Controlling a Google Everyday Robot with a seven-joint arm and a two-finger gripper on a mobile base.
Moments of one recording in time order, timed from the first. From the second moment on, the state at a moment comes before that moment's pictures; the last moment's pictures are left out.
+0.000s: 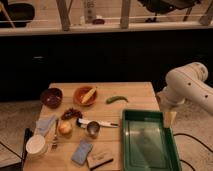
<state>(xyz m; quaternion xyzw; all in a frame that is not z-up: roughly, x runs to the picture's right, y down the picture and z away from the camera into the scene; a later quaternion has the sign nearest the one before) 0.292 0.110 0.681 -0.28 0.02 0.03 0.96</state>
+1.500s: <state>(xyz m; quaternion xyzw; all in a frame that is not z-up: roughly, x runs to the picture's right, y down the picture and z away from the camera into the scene) 0.245 0.097 0.732 -0.28 0.01 0.01 0.96</state>
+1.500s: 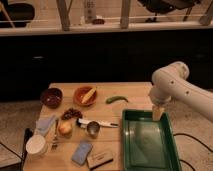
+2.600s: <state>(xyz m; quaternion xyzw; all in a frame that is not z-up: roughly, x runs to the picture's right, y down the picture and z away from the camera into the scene) 0.205 0.078 0.787 -0.26 -0.02 0.01 0.96</state>
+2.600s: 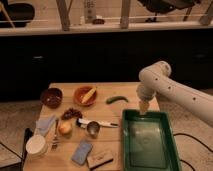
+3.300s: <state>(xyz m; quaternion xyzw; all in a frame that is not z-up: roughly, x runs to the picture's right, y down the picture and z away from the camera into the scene) 0.188 0.062 0.811 -0.26 -0.03 -0.01 0.97</state>
